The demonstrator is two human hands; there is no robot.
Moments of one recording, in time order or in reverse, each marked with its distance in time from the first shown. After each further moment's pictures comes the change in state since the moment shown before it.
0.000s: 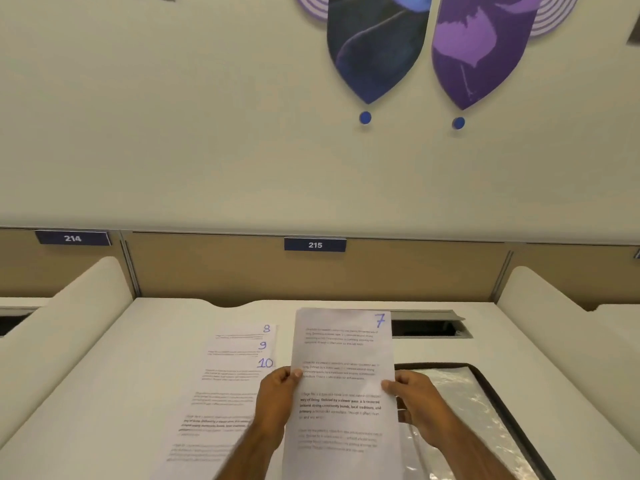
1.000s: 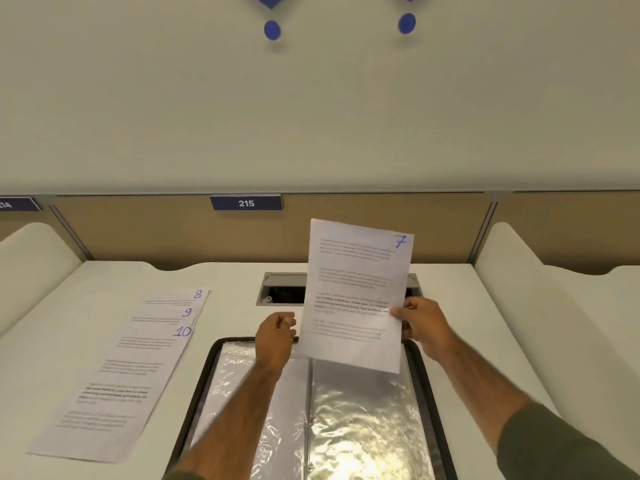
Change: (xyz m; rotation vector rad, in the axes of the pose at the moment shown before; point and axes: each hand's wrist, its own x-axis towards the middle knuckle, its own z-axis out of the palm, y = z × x) left_hand 0.092 -0.015 0.275 0.202 0.278 0.041; right_hand 0.176 -0.018 -0.282 0.070 0.020 -0.036
